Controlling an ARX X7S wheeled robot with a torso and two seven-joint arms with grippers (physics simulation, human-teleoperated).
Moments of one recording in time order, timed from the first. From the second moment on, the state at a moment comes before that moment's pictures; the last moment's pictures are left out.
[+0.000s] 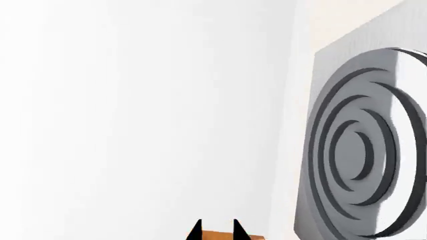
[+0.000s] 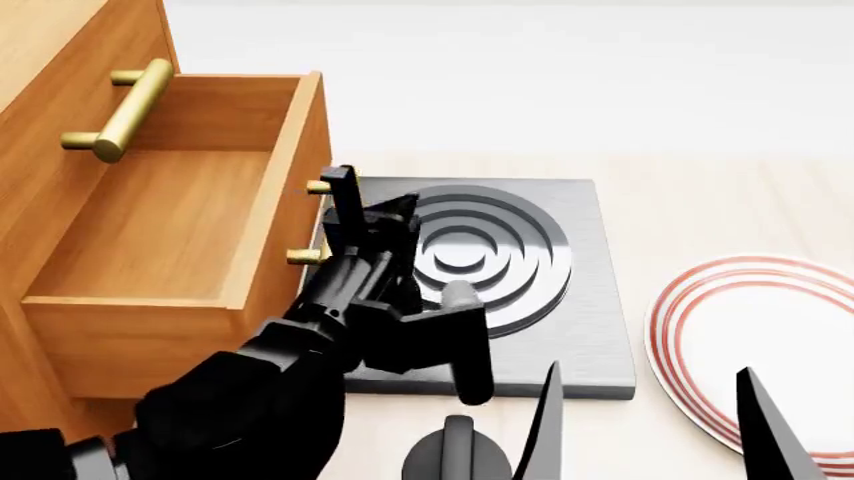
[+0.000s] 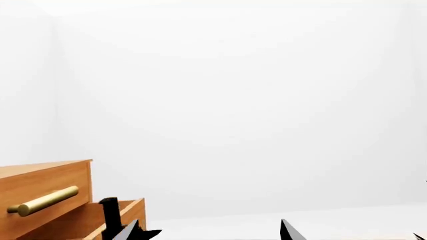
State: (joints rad) left arm -1.26 -0.02 1.58 -0.64 -0.03 -0.56 -0.32; right arm -0.06 0.74 -0.32 -0.99 0.54 0.15 0.77
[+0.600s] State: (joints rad) left arm -1.44 0.00 1.54 -0.70 -0.51 -0.38 -0.64; right arm -0.05 0.75 -0.35 -0.99 0.53 0.15 0.79
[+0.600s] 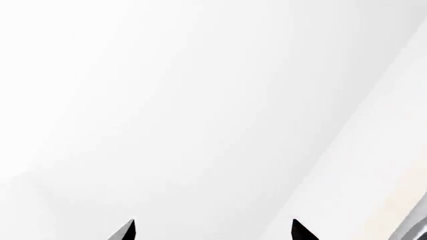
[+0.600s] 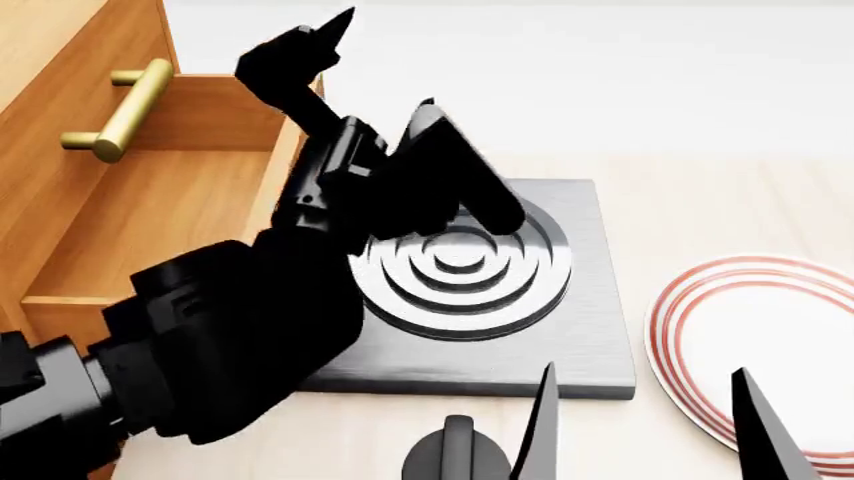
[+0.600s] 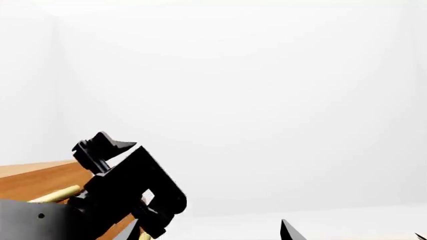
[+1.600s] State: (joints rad) left arm -1.75 0.00 1.59 -0.97 -1.78 -0.59 -0.46; right arm -0.06 0.78 -0.32 -0.98 0.58 0.09 0.81
